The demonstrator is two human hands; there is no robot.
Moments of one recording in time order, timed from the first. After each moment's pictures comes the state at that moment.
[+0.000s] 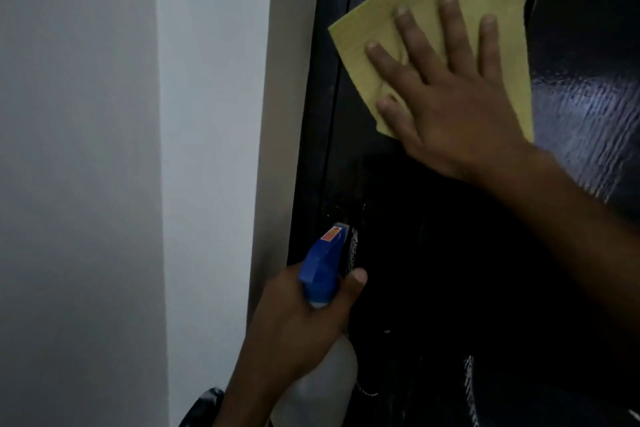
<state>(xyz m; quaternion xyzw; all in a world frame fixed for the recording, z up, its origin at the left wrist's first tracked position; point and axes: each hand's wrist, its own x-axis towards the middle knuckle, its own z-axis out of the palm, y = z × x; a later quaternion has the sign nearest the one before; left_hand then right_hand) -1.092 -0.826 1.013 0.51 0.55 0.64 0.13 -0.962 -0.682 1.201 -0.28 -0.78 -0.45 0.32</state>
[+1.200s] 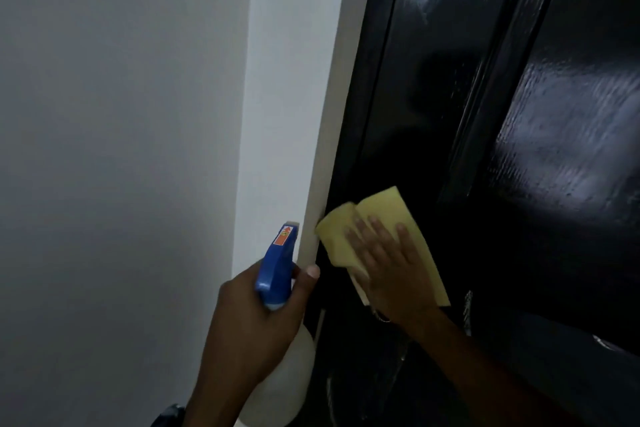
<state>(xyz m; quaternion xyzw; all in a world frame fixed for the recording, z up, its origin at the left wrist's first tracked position) -1.116 -0.940 0.962 0.45 0.61 0.65 0.04 -0.978 -0.706 0.928 -0.27 -0.82 -0.46 0.22</state>
